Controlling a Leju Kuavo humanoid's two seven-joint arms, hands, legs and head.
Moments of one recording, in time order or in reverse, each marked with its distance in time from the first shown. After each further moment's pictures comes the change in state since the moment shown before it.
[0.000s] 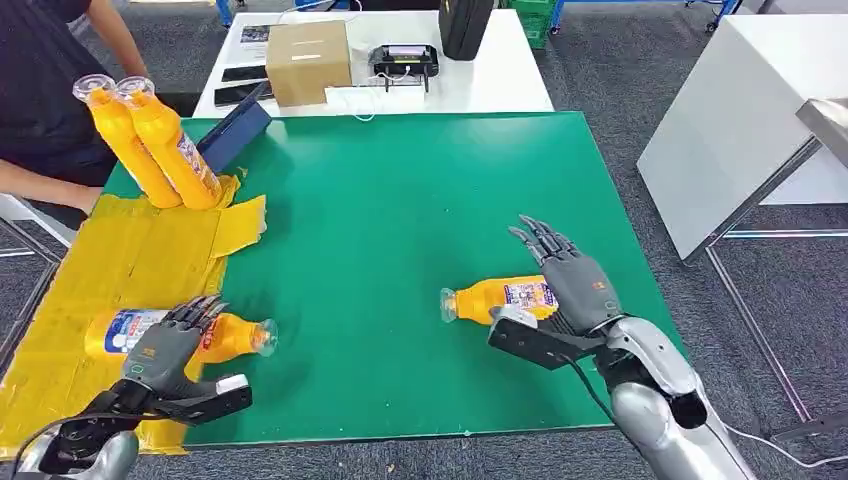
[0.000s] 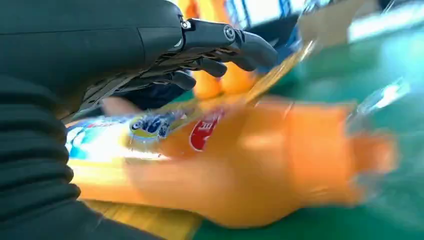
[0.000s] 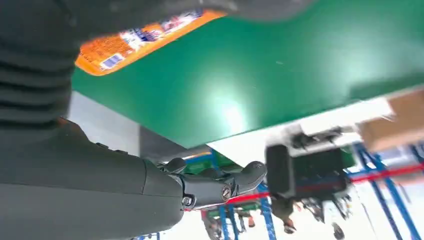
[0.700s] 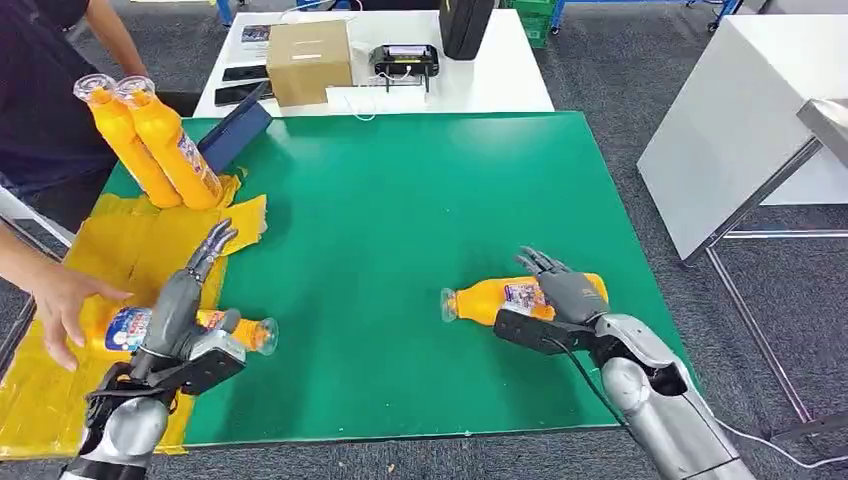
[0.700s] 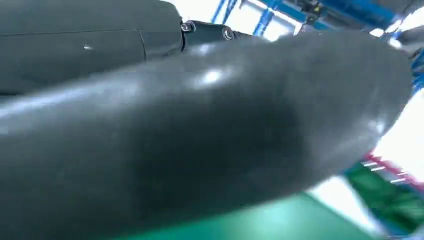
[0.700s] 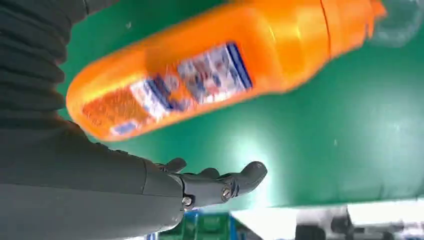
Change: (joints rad) left arm -0.013 -0.226 0.071 -0.264 0.537 -0.046 -0.180; right arm -0.081 0.019 0.008 0.359 0.000 0.061 -0.102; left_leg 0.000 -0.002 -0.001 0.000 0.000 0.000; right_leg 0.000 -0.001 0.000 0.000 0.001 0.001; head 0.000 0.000
